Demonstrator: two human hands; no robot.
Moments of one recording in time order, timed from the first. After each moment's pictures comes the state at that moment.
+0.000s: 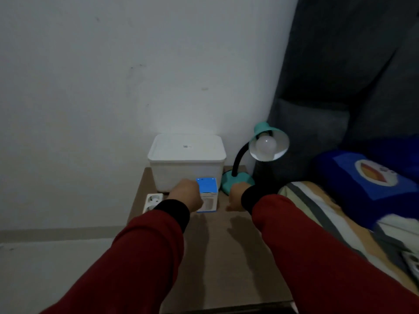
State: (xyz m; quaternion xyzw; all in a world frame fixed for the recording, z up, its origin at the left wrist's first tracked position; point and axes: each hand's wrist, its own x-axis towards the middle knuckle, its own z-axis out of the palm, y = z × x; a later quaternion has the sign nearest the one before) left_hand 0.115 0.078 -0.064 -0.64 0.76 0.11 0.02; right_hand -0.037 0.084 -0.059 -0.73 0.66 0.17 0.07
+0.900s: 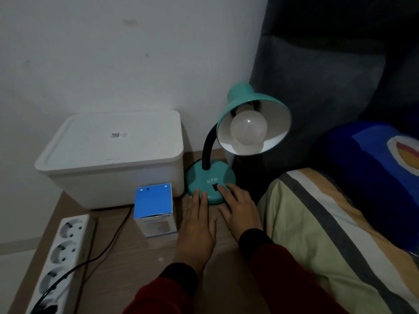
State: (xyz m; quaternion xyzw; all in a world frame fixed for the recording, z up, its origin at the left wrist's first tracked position) left_hand -0.016 0.018 -0.247 -0.58 0.78 0.15 -0.20; right_hand -0.145 0.006 -0.239 -0.69 0.69 -0.21 0.06
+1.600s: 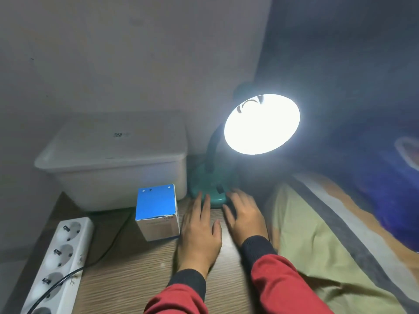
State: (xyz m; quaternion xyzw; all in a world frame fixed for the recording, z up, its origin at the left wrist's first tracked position) left_hand -0.016 0.014 -0.256 -0.60 0.75 0.13 -0.25; right_hand -0.142 0.007 -0.257 -0.66 0.70 -0.29 0.00
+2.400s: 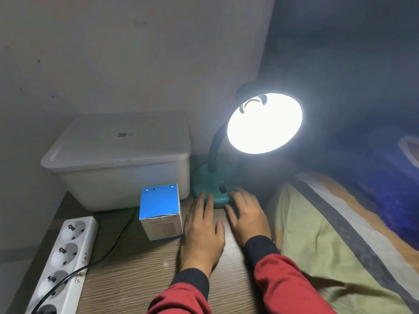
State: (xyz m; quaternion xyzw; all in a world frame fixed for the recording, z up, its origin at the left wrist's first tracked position) left_hand -0.016 0.011 -0.264 -0.60 0.74 0.12 -0.26; right_hand -0.142 0.006 -0.256 -0.67 0.68 -0.30 -0.01
